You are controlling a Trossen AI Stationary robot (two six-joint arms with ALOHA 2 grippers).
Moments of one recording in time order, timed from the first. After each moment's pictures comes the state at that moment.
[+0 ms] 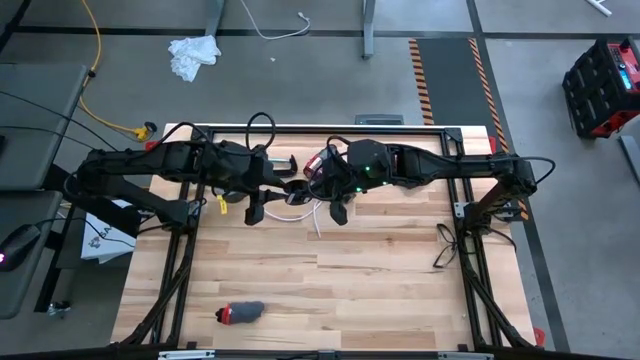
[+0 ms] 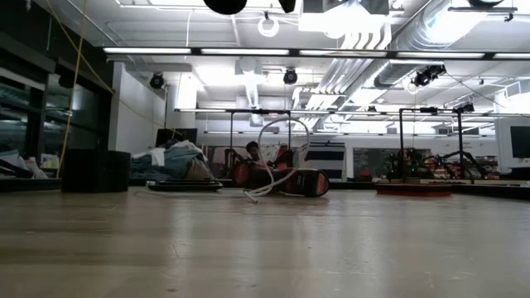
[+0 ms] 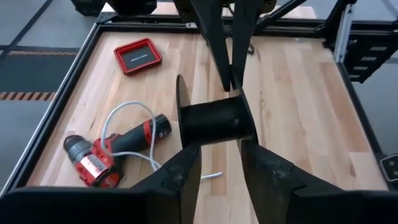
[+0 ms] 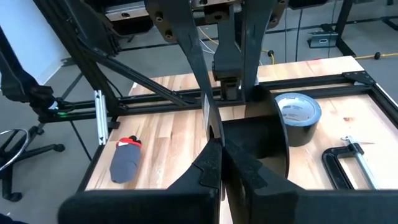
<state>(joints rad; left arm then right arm) -0.06 1.22 1.40 -0.82 -0.10 -0.06 -0.03 1.63 1.56 -0.32 -0.12 0.10</state>
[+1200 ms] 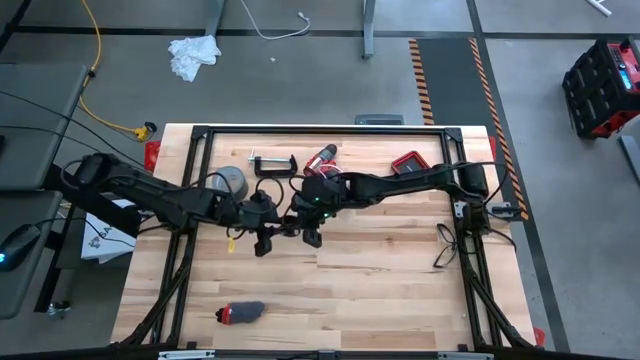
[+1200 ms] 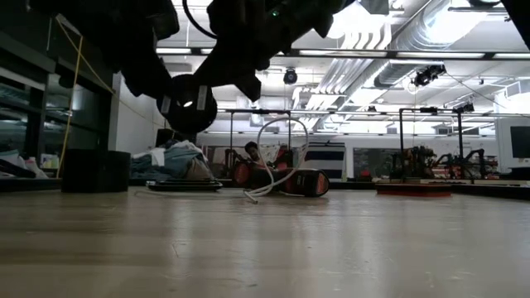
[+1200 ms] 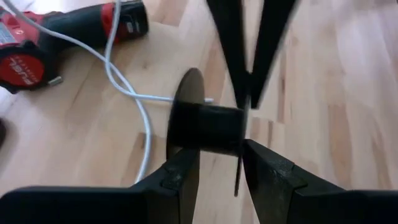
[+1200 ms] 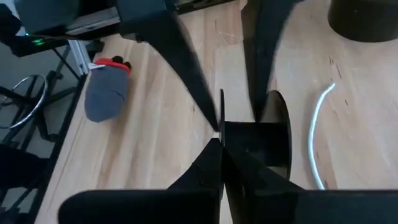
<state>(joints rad) -0.21 1.17 0.68 -0.26 -0.23 -0.36 0.00 2.00 1.56 -0.26 -0.26 0.19</state>
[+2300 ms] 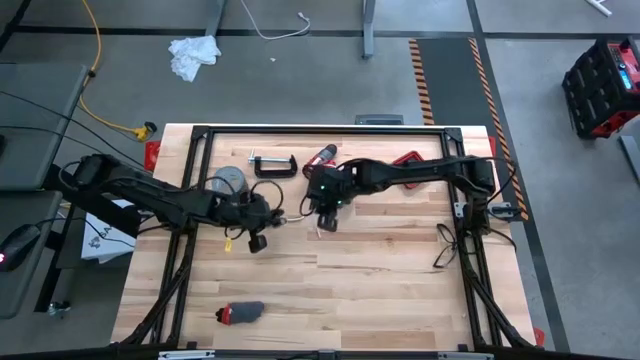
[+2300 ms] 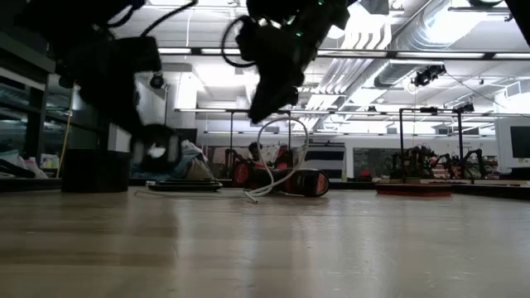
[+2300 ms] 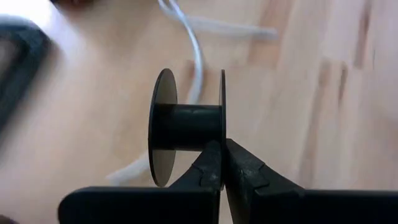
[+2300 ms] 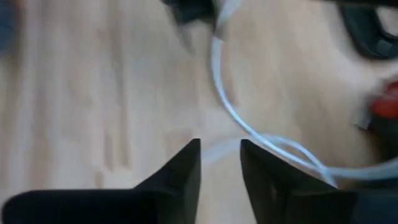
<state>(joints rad) -0.20 1.15 0.58 -0.38 -0.29 -0.46 -0.08 1.92 1.56 -0.65 -0.08 0.06</state>
